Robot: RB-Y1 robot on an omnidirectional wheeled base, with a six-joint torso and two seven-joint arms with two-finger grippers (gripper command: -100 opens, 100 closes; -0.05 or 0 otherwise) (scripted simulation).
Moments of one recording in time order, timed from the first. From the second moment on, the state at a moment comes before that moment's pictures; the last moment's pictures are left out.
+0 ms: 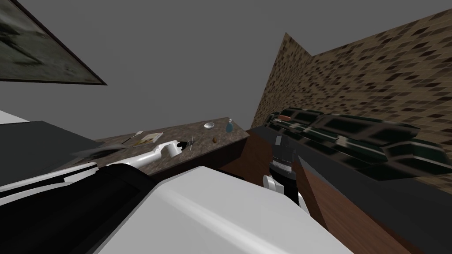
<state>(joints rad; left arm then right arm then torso) 0.33 1.25 -0.24 -1.67 0.27 0.57 -0.16 0.49 0.02 0.05 -2.21 0.09 -0.57 0.11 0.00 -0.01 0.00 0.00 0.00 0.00</state>
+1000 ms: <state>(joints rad) 0.31 1.22 -0.27 -1.59 0.25 0.56 -0.17 0.49 0.02 0.05 -2.21 0.09 -0.57 0.11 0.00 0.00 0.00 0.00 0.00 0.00</state>
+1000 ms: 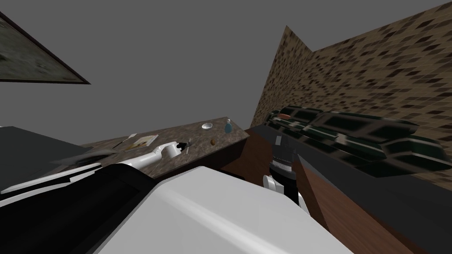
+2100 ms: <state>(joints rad) 0.29 1.29 -0.25 -1.58 0.31 0.63 -0.18 0.49 0.02 0.05 -2.21 0.09 -0.57 0.11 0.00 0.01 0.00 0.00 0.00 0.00</state>
